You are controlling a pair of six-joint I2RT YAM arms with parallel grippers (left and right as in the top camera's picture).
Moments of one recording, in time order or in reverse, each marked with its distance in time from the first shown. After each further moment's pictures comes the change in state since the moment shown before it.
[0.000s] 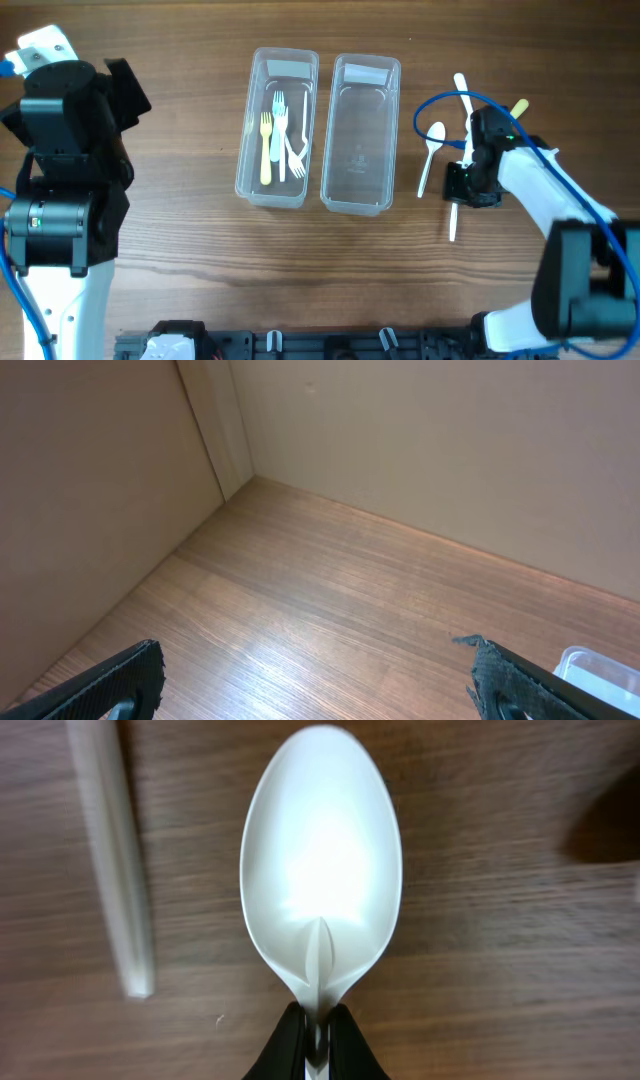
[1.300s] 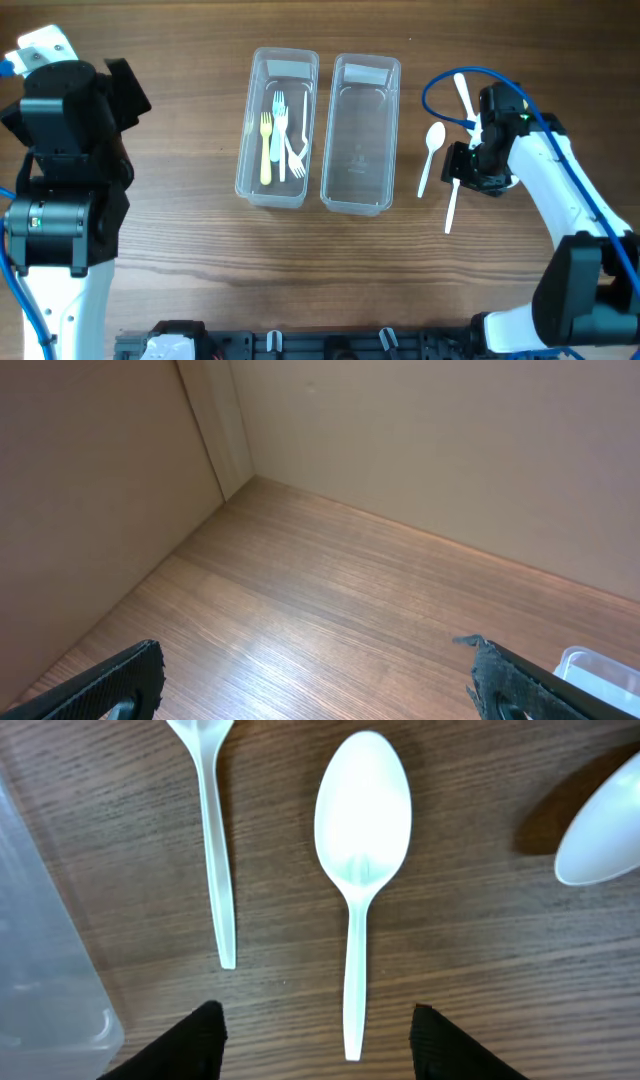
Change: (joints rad) left arm 0.000 0.000 0.000 0.000 0.000 0.000; right arm 0.008 -0.021 0.169 -0.169 -0.029 0.090
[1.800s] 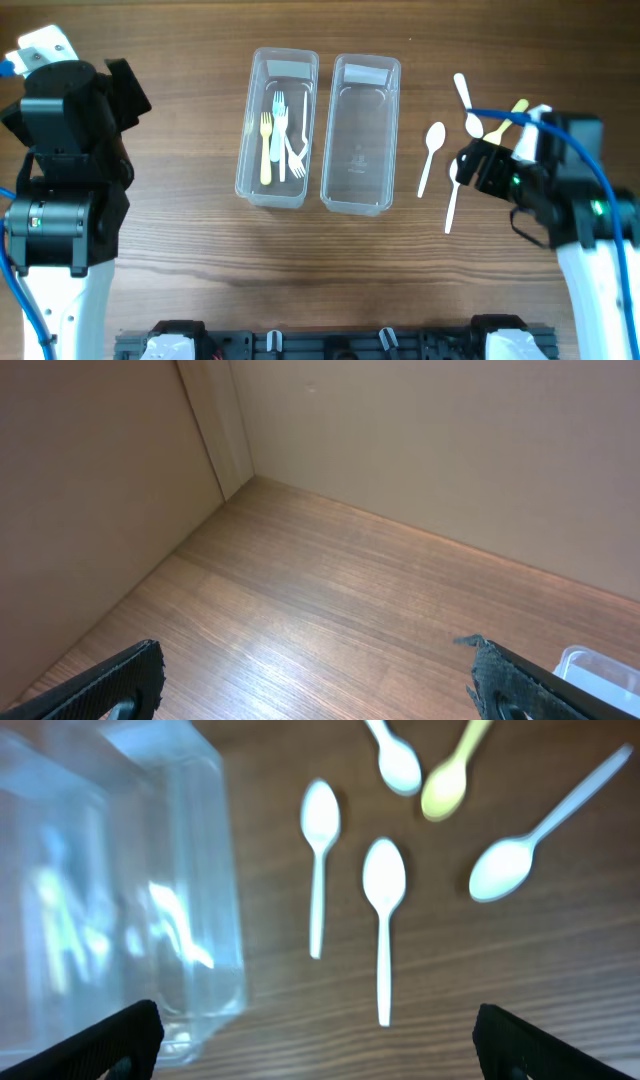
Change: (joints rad) left arm 0.000 0.000 0.000 0.001 0.000 0.000; right arm 0.000 -0.520 0.019 -0.101 -0.011 0.057
